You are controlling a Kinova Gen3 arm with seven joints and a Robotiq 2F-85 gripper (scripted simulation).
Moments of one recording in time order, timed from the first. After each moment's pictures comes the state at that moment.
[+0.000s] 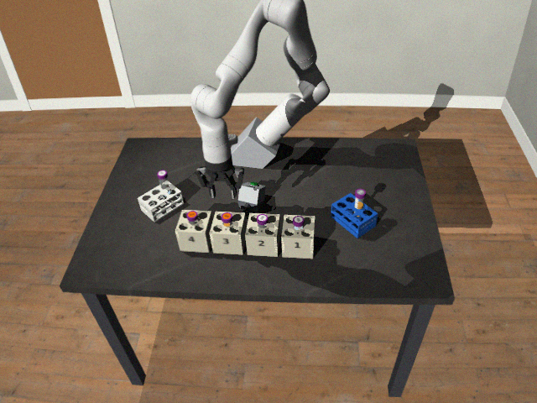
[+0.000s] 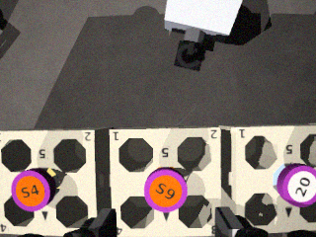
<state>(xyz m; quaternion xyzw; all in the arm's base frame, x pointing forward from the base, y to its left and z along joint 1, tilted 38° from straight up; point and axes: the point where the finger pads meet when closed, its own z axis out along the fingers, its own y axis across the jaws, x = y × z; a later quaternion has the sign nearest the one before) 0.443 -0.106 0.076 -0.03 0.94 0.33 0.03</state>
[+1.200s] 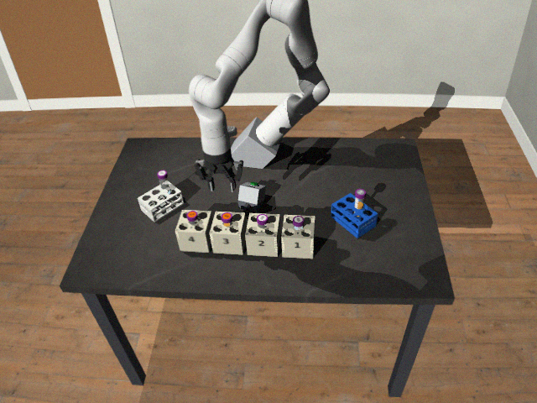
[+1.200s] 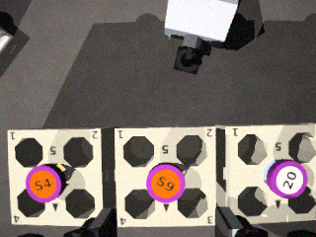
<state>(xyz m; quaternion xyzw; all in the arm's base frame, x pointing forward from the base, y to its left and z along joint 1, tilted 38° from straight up) 0.442 -0.123 0.098 -0.03 0.94 0.33 0.03</state>
